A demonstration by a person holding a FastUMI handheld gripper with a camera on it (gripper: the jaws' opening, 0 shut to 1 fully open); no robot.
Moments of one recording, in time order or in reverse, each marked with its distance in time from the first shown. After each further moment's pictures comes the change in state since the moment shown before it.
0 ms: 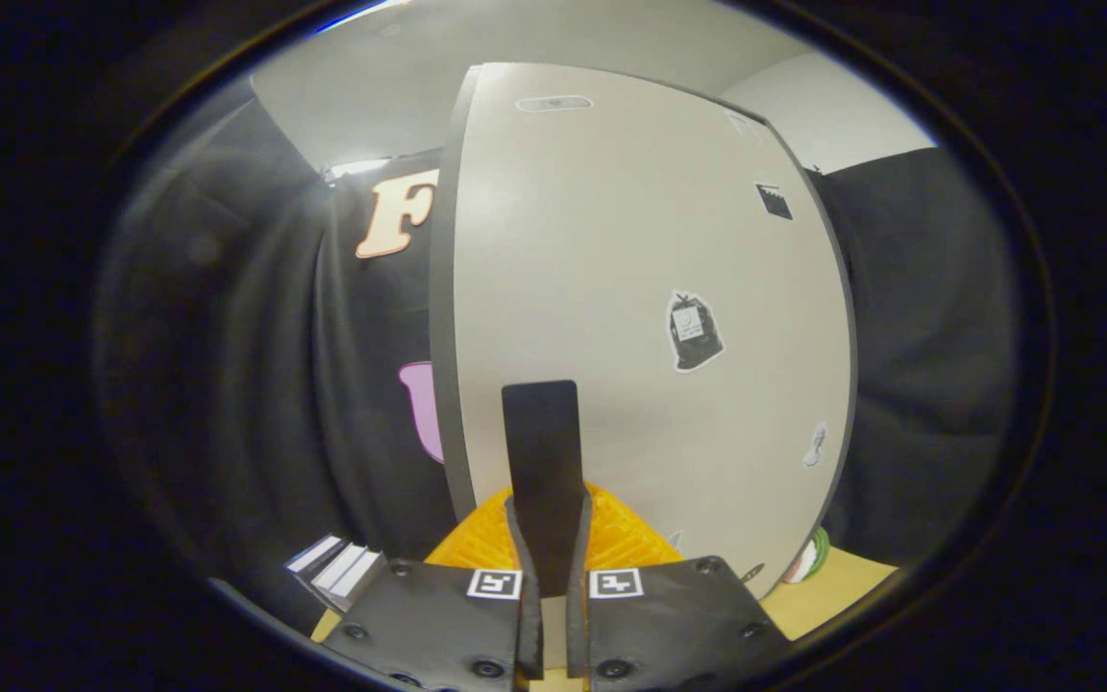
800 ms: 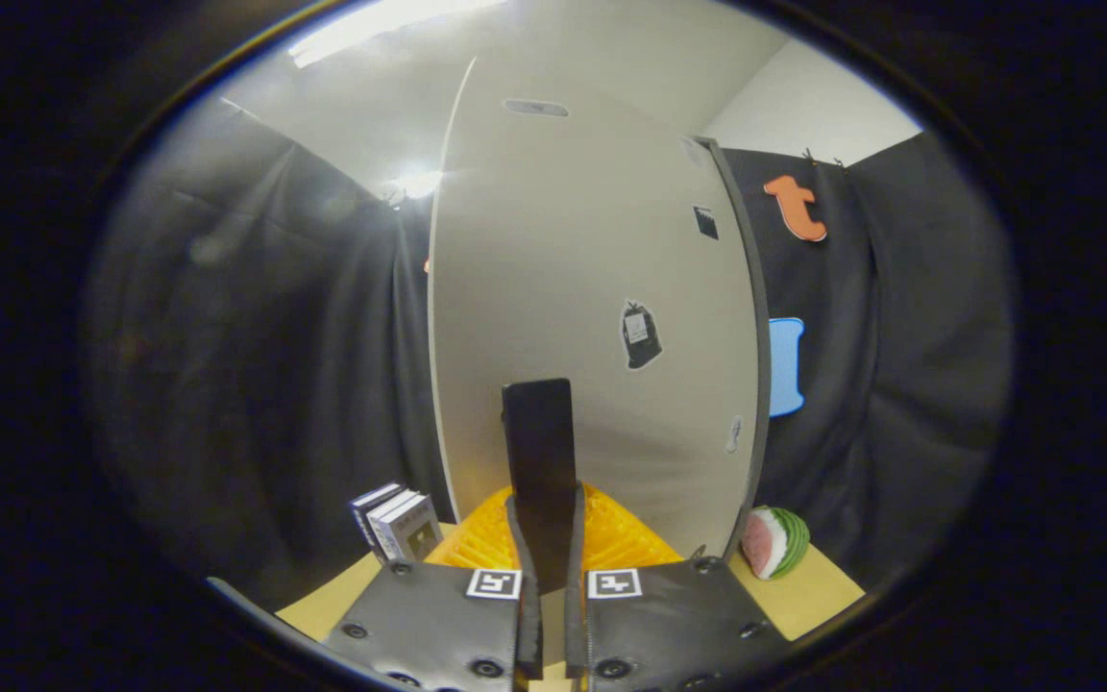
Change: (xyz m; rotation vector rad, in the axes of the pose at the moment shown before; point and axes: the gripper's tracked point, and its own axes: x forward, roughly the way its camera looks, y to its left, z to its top) arm -0.122 -0.105 0.020 0.006 0.030 0.272
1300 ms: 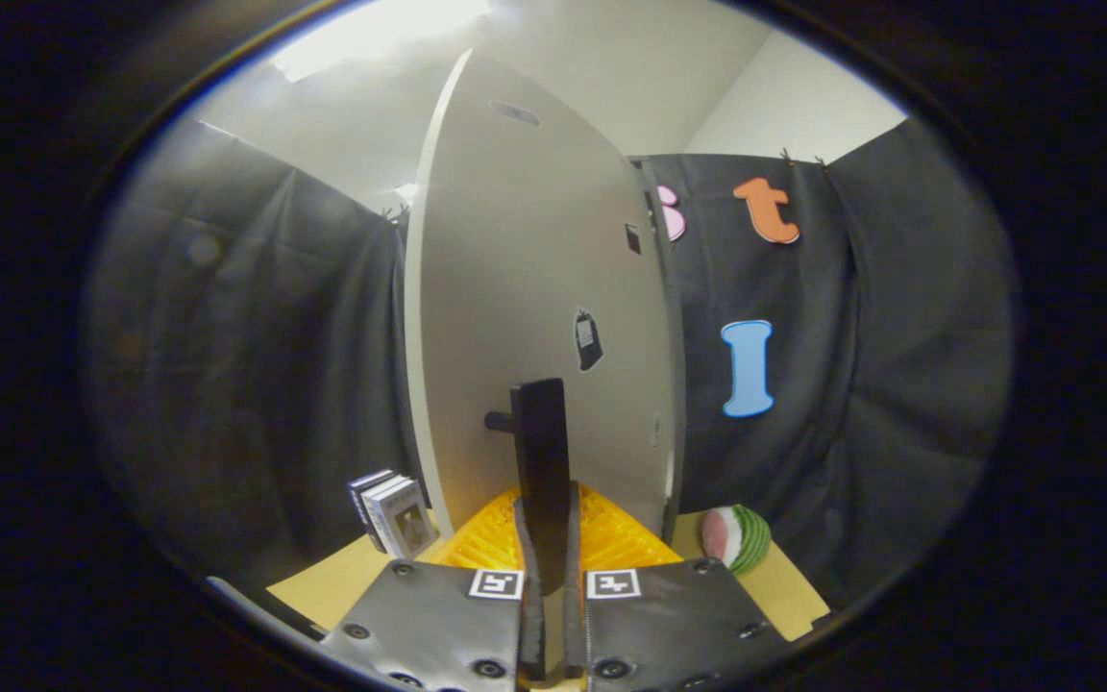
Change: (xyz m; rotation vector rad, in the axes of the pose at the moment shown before) arm -0.057 -0.086 0.014 0.006 -0.003 -0.025
